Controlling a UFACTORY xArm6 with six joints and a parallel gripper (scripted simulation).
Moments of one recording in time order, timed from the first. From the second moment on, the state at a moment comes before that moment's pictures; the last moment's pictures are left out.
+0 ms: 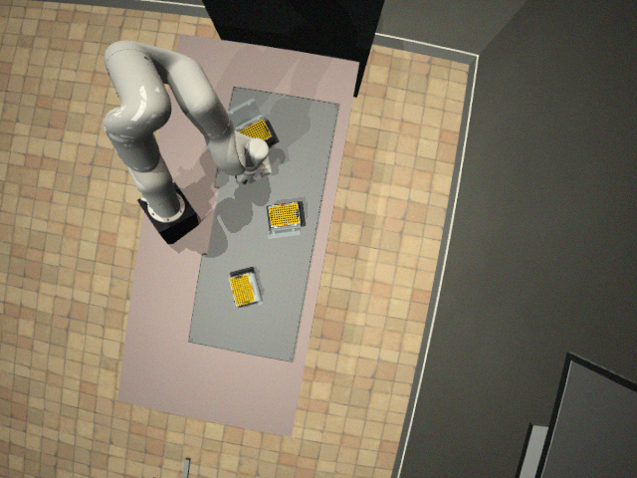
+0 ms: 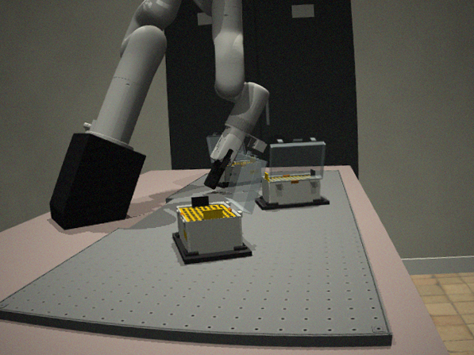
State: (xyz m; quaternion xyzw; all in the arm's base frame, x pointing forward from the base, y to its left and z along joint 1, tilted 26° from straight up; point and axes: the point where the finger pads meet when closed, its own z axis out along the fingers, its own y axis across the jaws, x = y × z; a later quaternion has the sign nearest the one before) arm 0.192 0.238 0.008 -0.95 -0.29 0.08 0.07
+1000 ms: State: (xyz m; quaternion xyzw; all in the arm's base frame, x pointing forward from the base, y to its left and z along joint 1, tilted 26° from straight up) arm 0.164 0.199 0.110 -0.95 -0.29 0.08 0.07
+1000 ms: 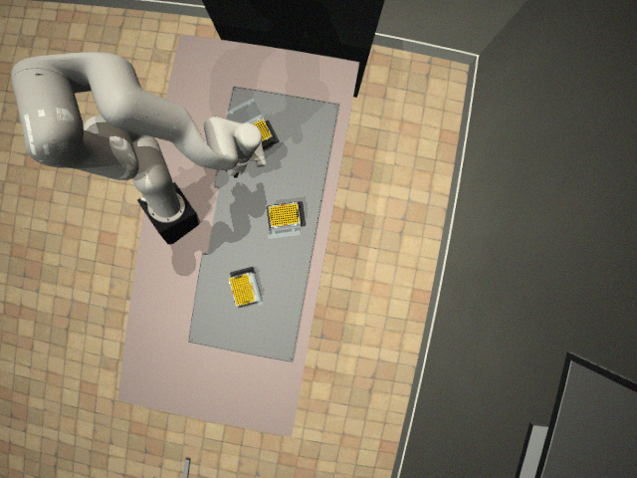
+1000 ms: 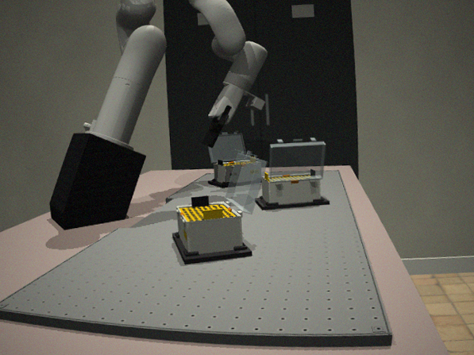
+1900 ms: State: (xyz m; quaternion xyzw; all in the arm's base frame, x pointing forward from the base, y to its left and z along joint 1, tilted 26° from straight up) arm 0.150 0.179 0.160 -0.95 -0.29 0.08 0.07
